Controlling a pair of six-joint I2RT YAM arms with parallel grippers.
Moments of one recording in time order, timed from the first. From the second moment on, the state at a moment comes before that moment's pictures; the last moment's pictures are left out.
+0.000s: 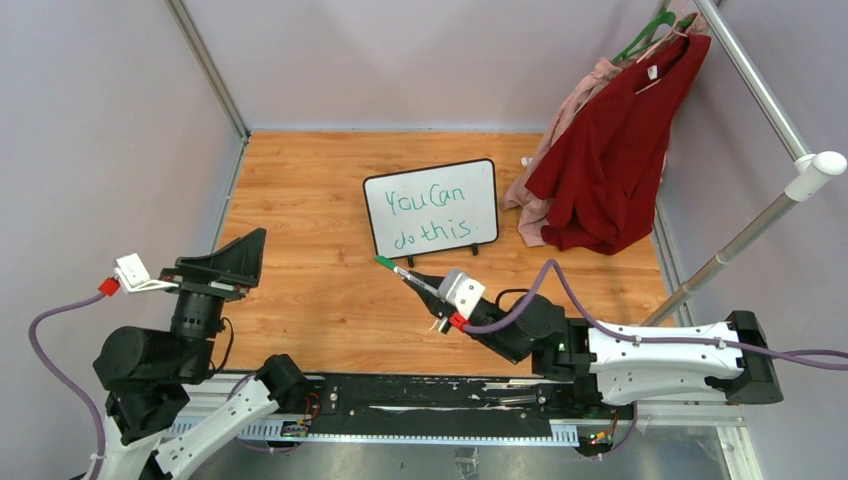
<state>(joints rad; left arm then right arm) -0.80 0.17 0.93 -0.40 -0.65 -0.70 1.49 0.99 0.78 0.49 0.39 -0.46</state>
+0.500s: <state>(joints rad) -0.80 0.18 0.79 -0.57 -0.80 -0.47 0.98 0.92 0.65 0.06 0.19 0.30</state>
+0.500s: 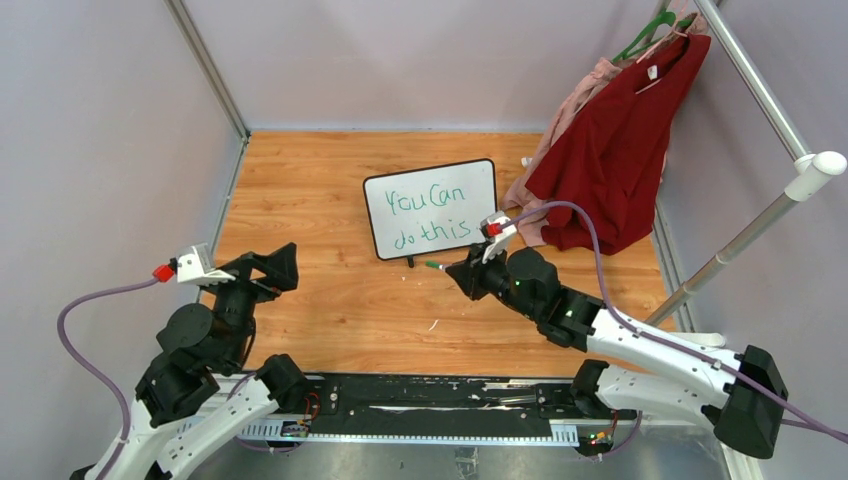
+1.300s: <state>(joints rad) -0.80 0.18 0.64 -0.50 -0.74 -0.26 0.98 1.12 0.33 0.51 0.31 0.82</state>
